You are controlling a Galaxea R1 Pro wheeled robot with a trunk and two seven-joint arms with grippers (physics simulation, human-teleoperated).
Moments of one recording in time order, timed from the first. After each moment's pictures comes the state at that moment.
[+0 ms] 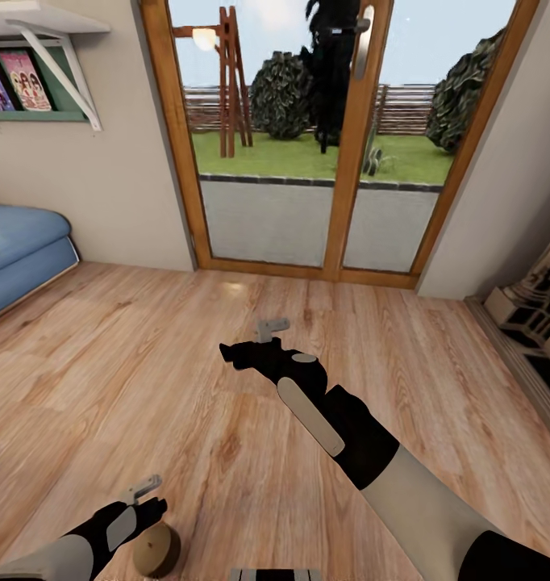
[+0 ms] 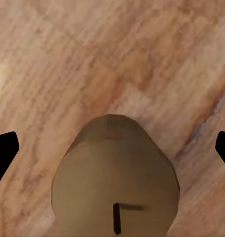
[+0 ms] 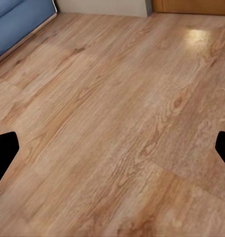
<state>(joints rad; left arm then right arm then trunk) -0.66 0.12 -0.03 -0.09 0.49 0.17 0.08 -0.84 0.13 0.69 -1.26 -0.68 0.56 -0.32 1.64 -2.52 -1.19</state>
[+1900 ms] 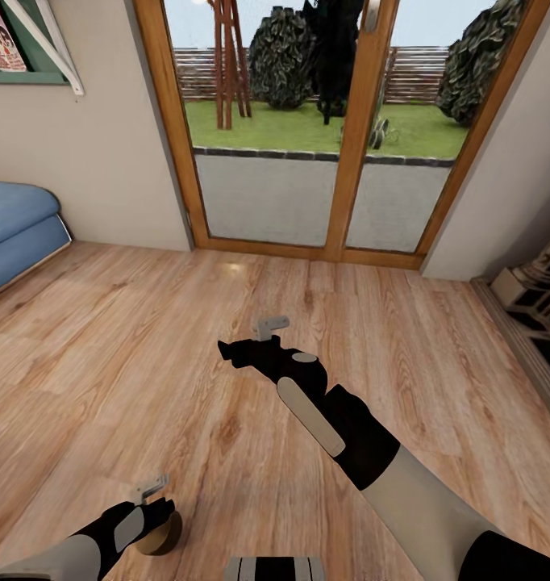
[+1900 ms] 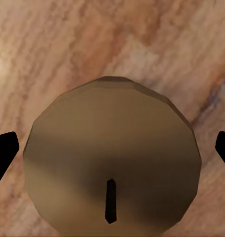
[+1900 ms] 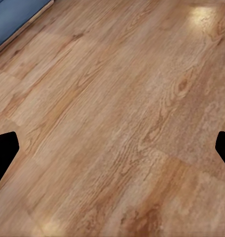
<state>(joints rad) -0.66 0.10 -0.05 -0.09 0.48 0.17 0.08 -0.84 0.13 0.70 -1.27 -0.68 0.55 -0.31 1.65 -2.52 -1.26</state>
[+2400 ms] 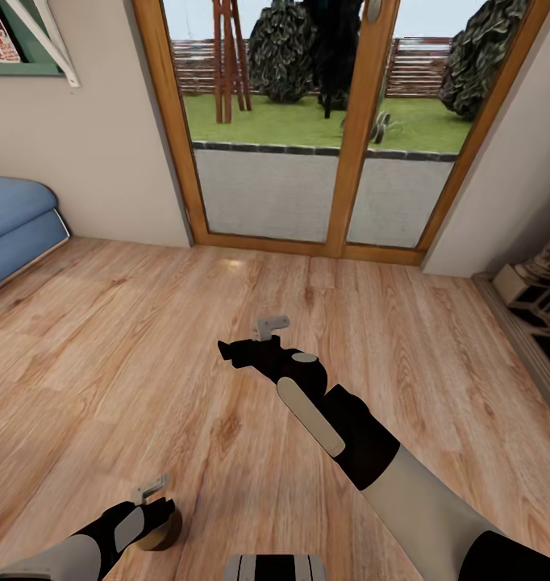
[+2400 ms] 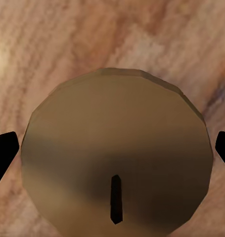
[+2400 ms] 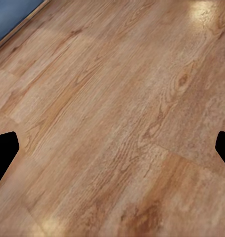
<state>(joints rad) -0.66 0.09 -0.05 -0.09 0.48 0.17 0.08 -0.84 0.13 0.70 -1.27 -0.68 0.55 -0.31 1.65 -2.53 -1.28</state>
